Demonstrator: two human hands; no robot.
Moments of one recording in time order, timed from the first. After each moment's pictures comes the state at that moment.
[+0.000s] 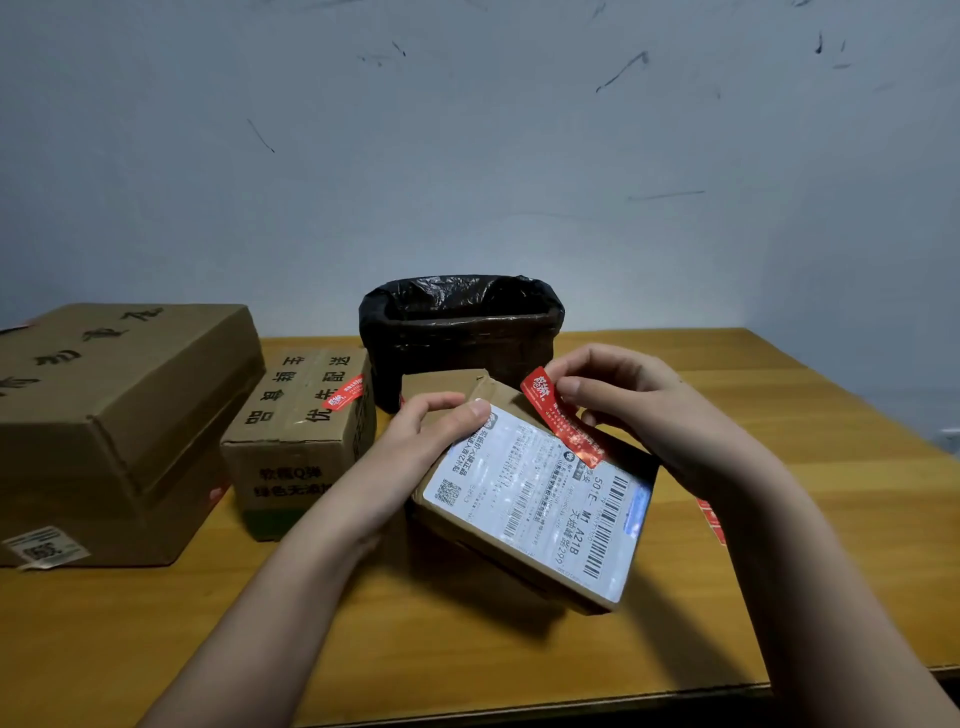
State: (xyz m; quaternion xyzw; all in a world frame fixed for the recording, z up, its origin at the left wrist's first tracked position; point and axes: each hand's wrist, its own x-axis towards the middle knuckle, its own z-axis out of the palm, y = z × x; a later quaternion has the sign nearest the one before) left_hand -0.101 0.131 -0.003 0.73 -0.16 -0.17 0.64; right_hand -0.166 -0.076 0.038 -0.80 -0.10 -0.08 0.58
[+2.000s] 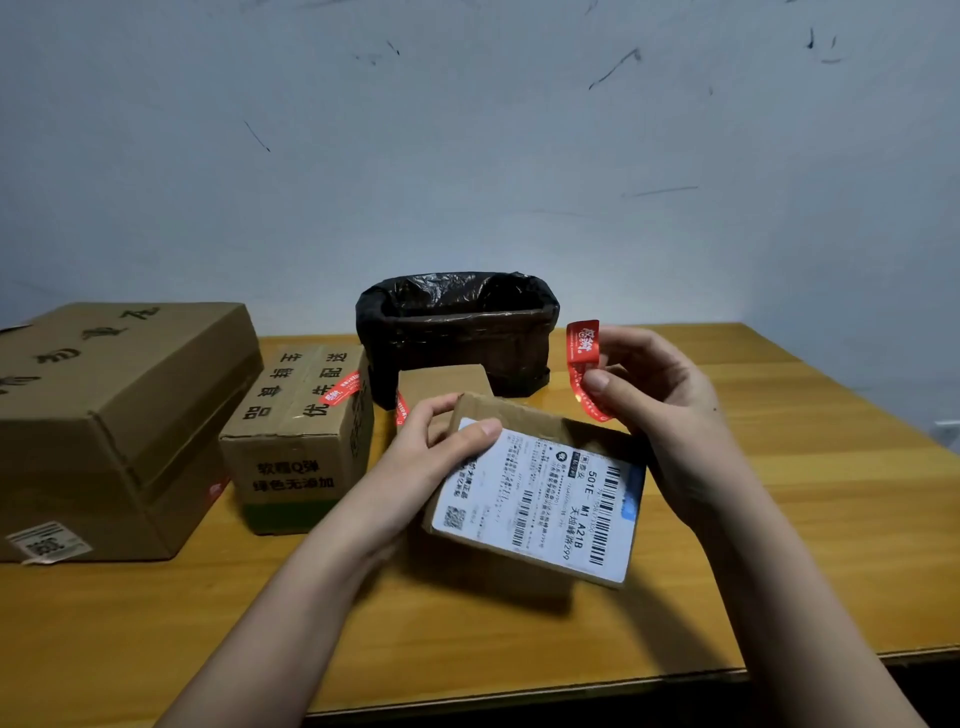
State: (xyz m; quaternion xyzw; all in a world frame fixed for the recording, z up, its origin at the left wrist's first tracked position) left_hand -0.110 0.122 -0.016 0.69 -0.18 -0.18 0.68; right_hand -0.180 -0.070 0.016 -0.65 -0.12 -0.24 0.71
